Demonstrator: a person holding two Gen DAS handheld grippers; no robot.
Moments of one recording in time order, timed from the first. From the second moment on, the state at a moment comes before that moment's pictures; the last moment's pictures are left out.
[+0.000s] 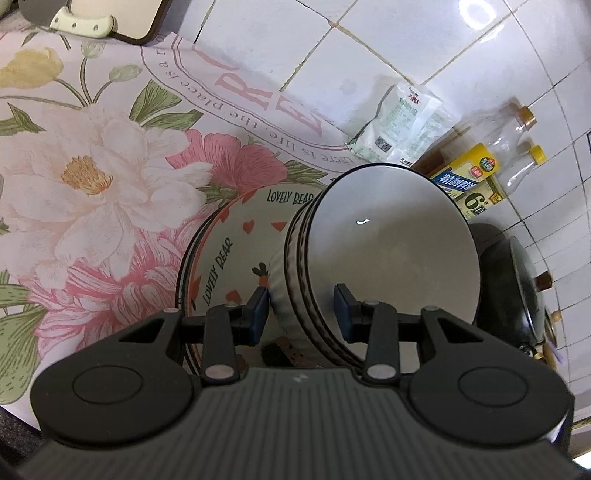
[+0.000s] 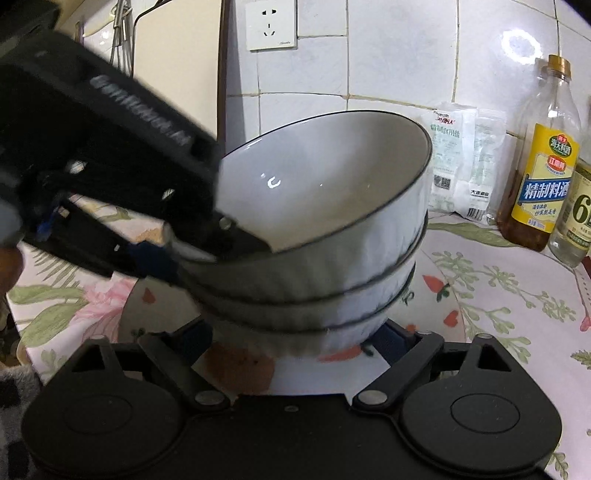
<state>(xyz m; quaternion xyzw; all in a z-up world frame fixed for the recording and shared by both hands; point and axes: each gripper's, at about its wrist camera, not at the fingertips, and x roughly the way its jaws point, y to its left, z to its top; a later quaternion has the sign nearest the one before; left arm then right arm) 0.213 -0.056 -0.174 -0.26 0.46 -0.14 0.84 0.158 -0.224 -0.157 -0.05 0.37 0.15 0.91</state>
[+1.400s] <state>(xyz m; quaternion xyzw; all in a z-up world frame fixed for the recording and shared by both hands) 0.041 -0.045 0.003 -0.03 0.36 -0.06 0.93 0.016 -0.261 0.053 0.01 0.34 -0.04 0.94</state>
